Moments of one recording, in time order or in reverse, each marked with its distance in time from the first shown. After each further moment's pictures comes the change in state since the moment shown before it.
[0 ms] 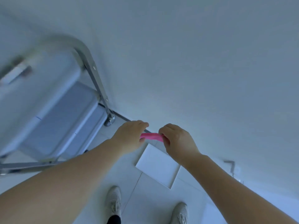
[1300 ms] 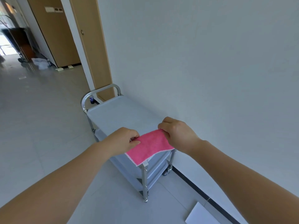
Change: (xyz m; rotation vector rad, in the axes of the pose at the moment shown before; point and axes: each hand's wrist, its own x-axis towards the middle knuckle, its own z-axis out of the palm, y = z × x) left_hand -0.427 0.000 -0.360 -0.056 0.337 -0.305; right_hand -0.023 -0.448 -0.184 -0.194 0.106 -0.597
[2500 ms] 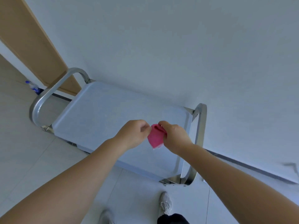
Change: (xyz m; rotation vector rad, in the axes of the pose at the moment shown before) left_hand 0.251 -0.230 -0.007 -0.267 -0.288 0.050; right_hand 0.231 0.042 0.229 0.266 -0.103 0.836
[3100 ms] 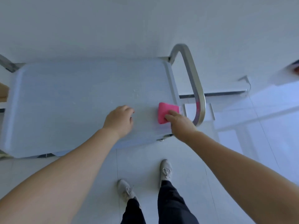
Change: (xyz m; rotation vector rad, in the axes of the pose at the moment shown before) left_hand 0.035 -0.135 0.031 0.517 -0.262 0.447; right_hand -0.061 0.010 0.137 -0.205 -0.050 0.460
